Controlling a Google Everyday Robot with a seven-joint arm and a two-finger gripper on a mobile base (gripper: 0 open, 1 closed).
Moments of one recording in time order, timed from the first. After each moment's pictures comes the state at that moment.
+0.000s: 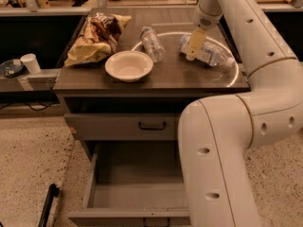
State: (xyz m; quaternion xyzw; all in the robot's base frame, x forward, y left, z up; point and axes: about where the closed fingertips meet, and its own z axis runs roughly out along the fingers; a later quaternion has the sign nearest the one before) arm 0.811 -0.175 0.860 -0.57 0.79 -0.07 0.20
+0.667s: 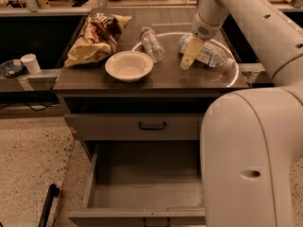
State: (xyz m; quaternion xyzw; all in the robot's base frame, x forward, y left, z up) arm 0.769 -0.162 0.843 -0.53 0.83 -0.01 0.20
